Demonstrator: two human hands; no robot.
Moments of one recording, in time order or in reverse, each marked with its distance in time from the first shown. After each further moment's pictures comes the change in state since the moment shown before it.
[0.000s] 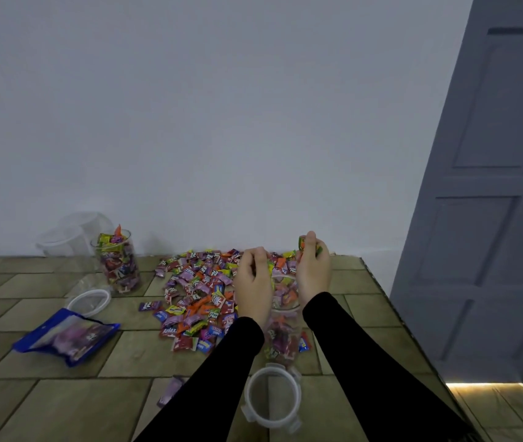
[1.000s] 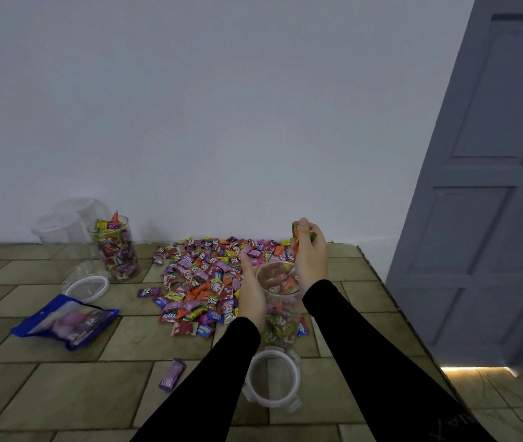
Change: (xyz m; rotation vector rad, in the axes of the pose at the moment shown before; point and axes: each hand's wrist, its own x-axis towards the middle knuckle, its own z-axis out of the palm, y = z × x) left_hand -0.005 -0.032 -0.007 -0.411 -0.185 -0.555; right_hand -0.004 0.003 0.000 -0.064 -0.104 -0.096
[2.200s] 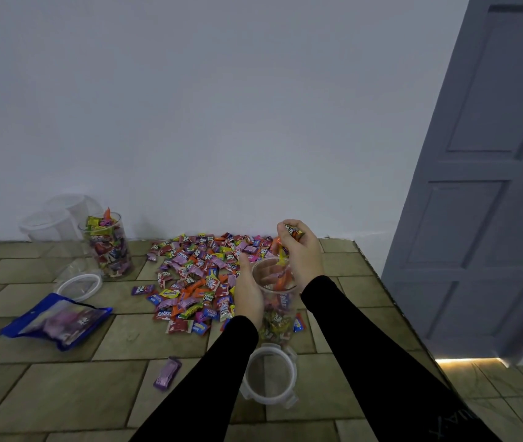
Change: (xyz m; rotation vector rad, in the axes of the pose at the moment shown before) left_hand 0.021 -0.022 -0.006 -0.008 0.119 0.028; right_hand 0.001 0.005 -0.005 0.085 -0.187 -0.027
